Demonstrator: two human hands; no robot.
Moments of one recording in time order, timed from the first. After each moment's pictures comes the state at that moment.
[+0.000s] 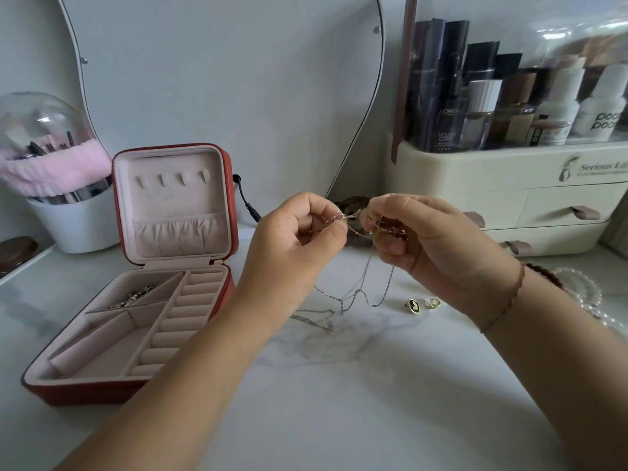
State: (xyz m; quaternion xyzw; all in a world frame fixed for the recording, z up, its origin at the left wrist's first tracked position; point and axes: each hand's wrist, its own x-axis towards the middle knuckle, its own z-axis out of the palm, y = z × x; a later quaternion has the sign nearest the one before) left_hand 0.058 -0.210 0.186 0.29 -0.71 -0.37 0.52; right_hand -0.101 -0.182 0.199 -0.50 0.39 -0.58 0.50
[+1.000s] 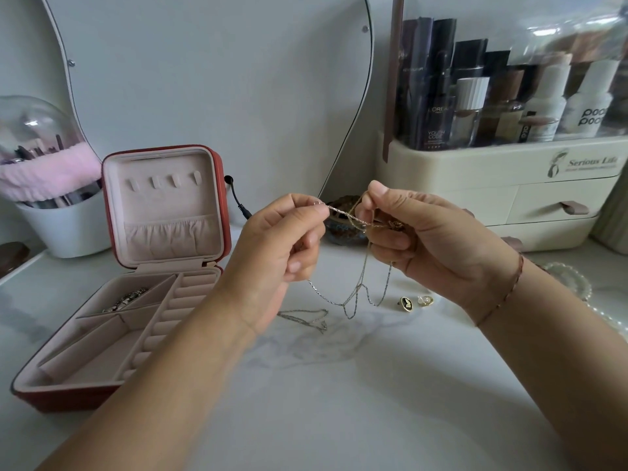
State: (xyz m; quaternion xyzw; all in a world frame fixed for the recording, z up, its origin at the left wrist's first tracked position) left_hand 0.063 -0.211 0.194 0.24 -0.61 -0.58 0.49; right_hand -0.110 -0.182 0.199 -0.51 0.32 -0.56 0.57
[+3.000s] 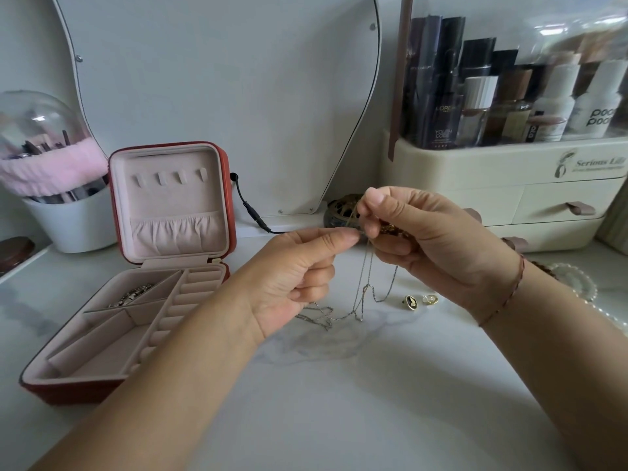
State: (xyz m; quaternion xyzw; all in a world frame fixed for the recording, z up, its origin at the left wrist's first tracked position) left_hand 0.060 -0.209 0.190 0.32 -0.56 -0.68 0.36; right_hand -0.105 -0.177 0.201 -0.56 0.33 -0.55 0.53
